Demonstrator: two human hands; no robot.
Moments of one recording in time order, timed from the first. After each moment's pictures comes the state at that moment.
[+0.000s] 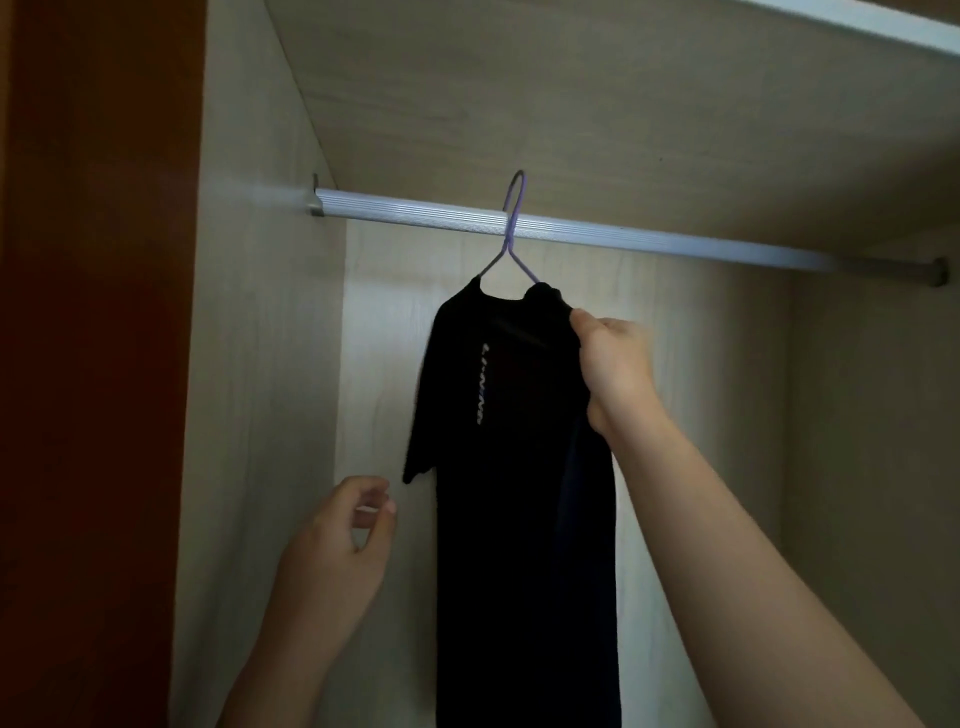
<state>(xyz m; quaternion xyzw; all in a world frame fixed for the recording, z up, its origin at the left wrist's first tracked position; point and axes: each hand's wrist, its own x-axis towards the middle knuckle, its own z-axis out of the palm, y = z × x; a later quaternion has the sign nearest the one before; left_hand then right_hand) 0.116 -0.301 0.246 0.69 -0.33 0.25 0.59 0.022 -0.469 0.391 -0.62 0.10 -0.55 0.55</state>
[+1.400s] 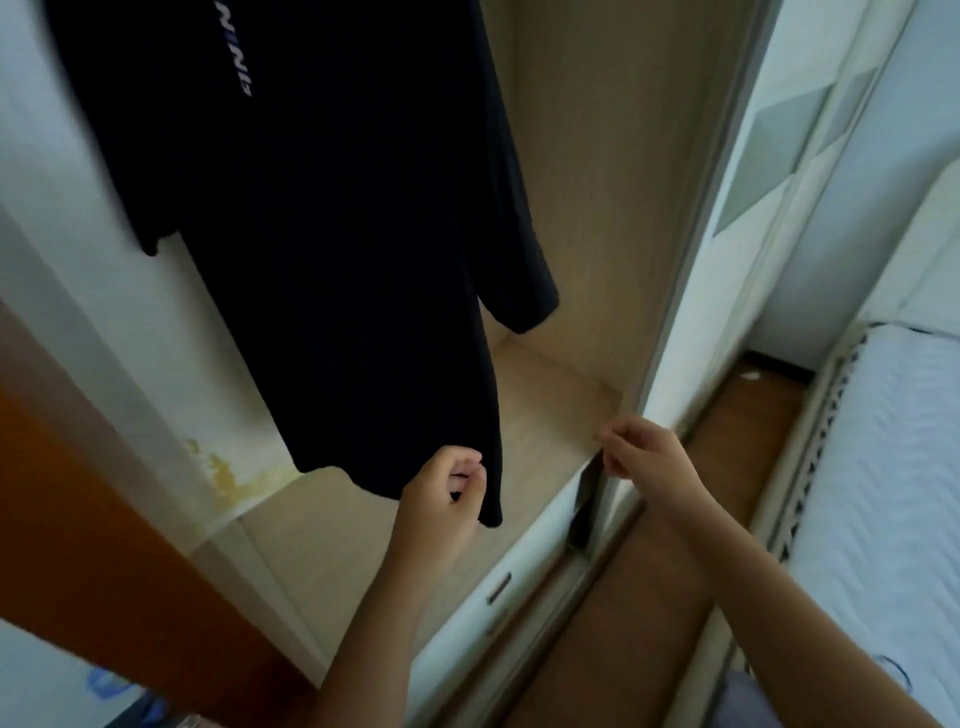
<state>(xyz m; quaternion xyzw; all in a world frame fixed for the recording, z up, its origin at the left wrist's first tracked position) -0.010 -0.256 0.029 0.65 -0.54 -0.27 0.47 -0.208 -0.353 0.026 -0.60 0.54 -0.39 0.44</state>
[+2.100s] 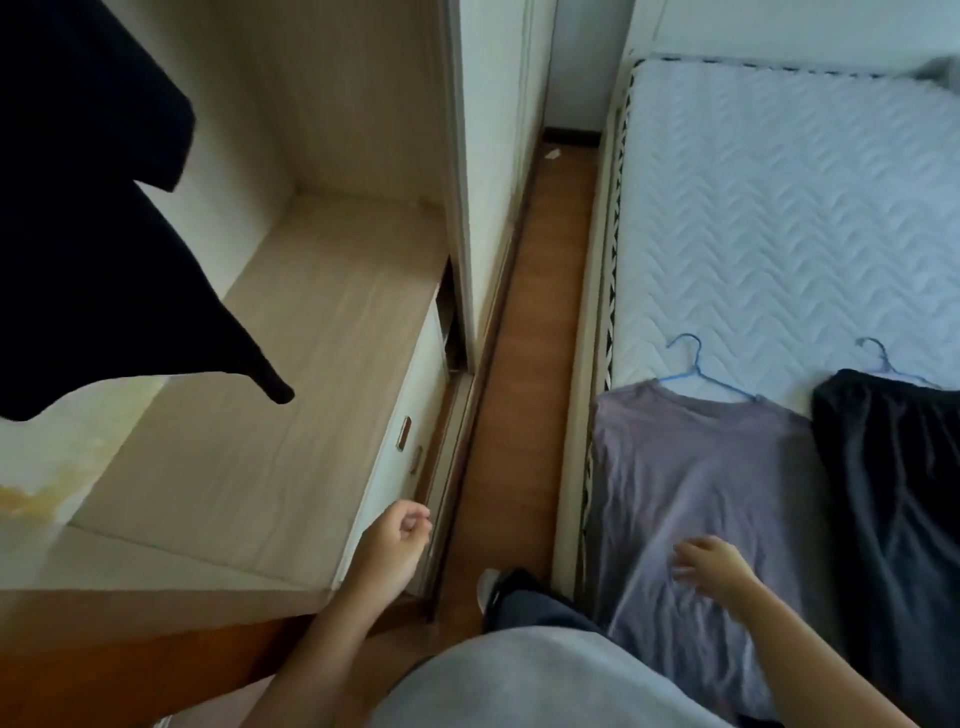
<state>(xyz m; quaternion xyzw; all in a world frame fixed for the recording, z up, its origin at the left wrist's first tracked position) -0.012 -0.182 -0.142 0.64 -0.58 -0.50 0.11 -0.356 -0.069 -0.214 -0.13 0.84 -0.19 0.50</state>
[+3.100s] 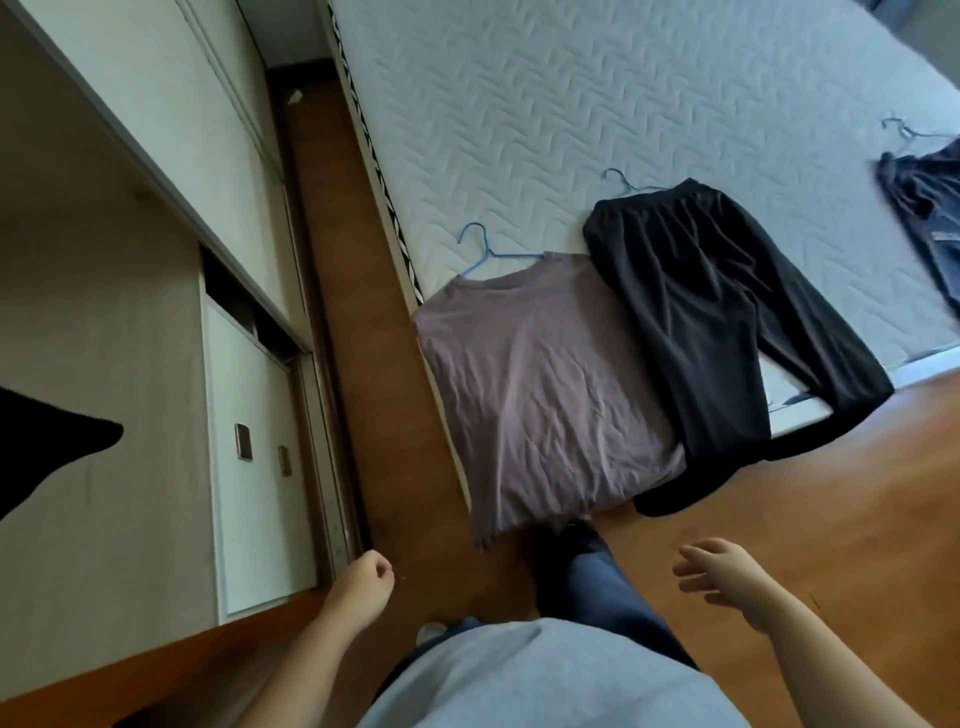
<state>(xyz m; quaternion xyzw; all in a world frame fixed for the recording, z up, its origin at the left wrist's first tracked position) -0.060 -0.084 -0.245 0.52 -0.70 -0.42 -0.26 -0.335 0.205 -0.199 0.10 0.84 -0.25 0.47</state>
